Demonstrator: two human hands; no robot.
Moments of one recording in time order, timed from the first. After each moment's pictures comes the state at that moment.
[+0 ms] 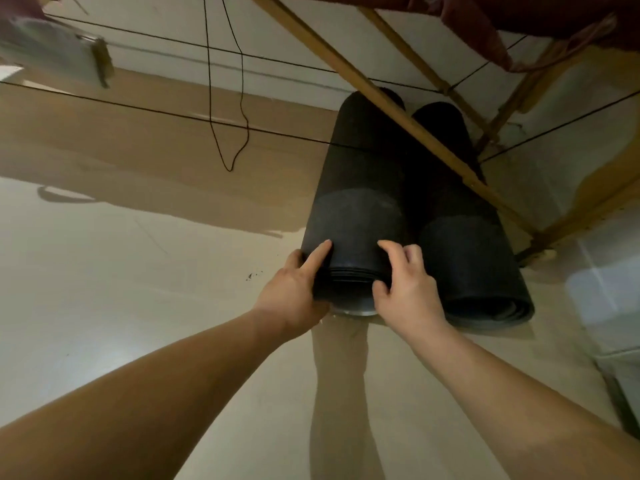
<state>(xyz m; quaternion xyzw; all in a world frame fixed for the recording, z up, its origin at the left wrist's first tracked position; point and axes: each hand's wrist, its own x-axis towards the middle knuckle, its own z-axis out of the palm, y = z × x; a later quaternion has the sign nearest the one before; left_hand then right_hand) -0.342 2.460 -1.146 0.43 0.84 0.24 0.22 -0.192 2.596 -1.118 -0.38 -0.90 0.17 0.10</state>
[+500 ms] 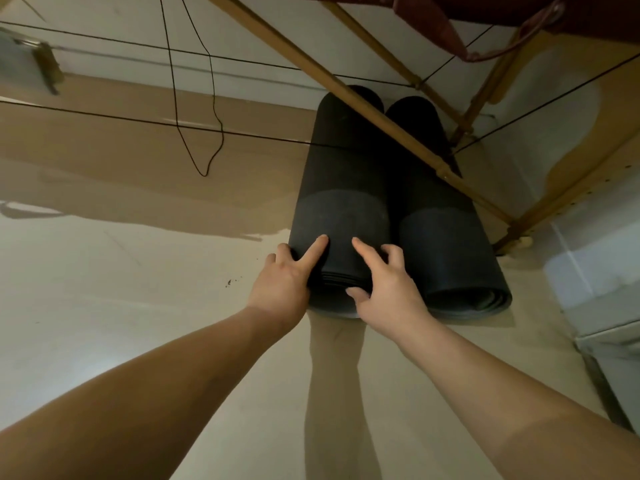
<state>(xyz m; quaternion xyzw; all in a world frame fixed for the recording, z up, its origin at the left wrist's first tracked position) -0.336 2.490 -1.148 0.47 0.86 0.16 0.12 -0.183 2.609 -1.123 -0.40 -0.88 0.27 0.05</state>
